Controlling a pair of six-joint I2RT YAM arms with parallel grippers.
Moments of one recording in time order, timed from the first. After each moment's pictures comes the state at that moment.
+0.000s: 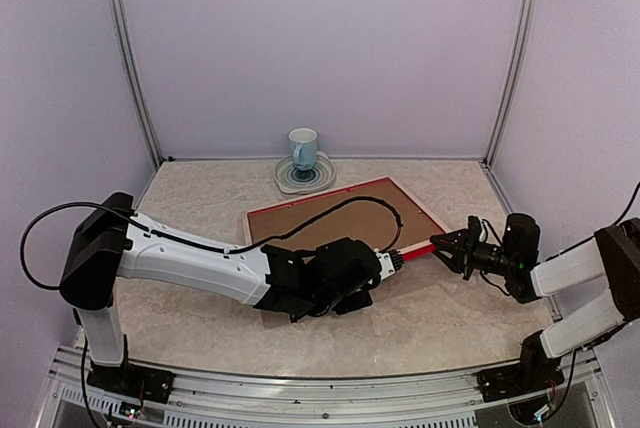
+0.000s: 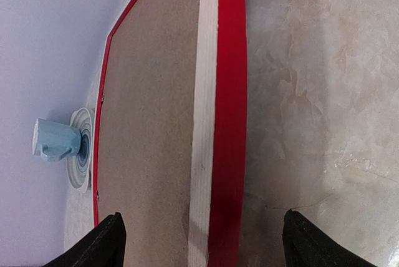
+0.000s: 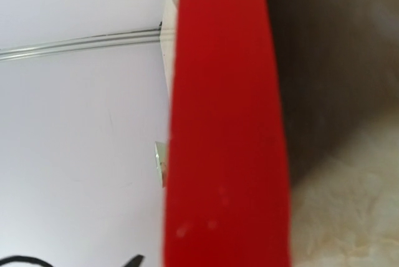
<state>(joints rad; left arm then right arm) -1.30 1.95 1.34 -0.18 -0.62 0.35 0.17 1.39 0.23 0.87 -0.75 1.36</state>
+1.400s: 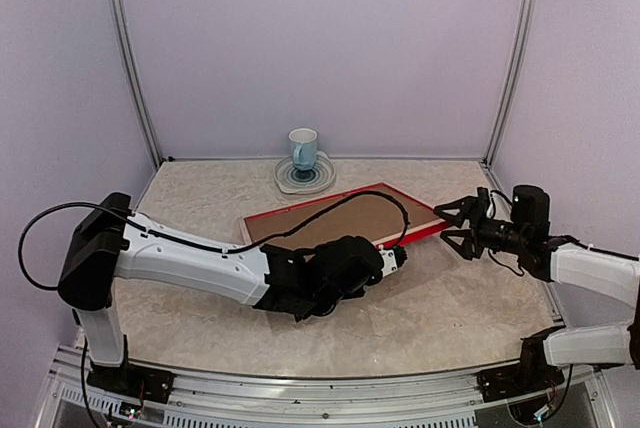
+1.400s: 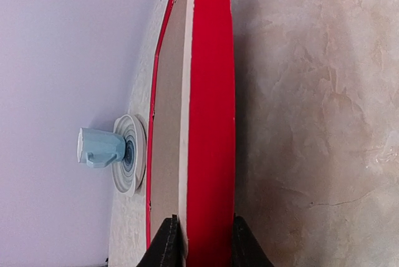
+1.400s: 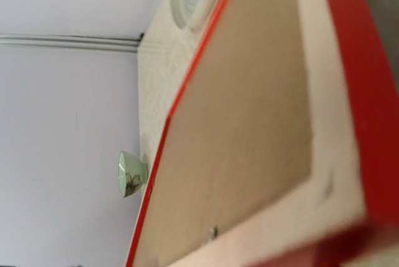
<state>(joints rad) -1.31 1.95 1.33 -0.10 -0.78 0.54 0.20 1.12 0.43 0.30 -0.65 1.11</state>
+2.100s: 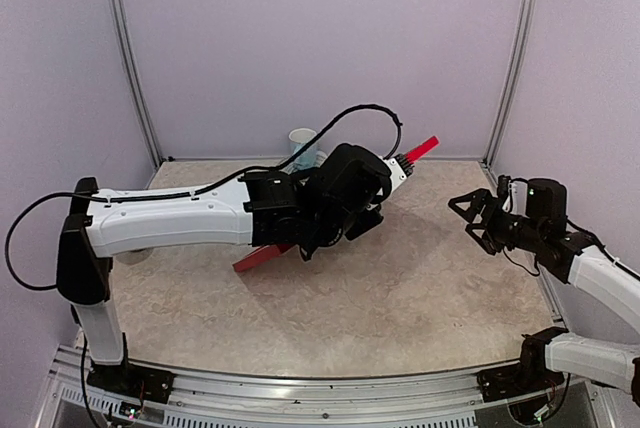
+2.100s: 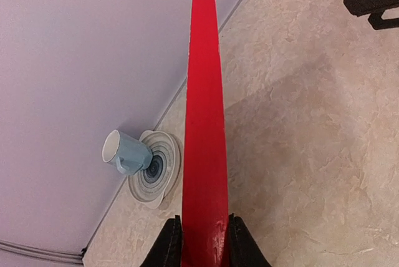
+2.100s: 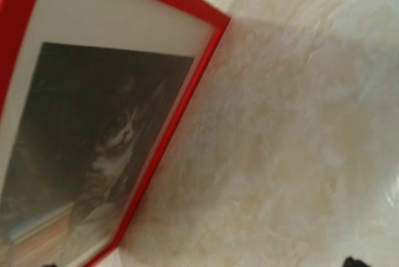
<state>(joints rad) -1.24 1.92 1.75 -0.40 -0.74 0.34 0.20 0.88 0.53 -0.06 -0.40 0.86</state>
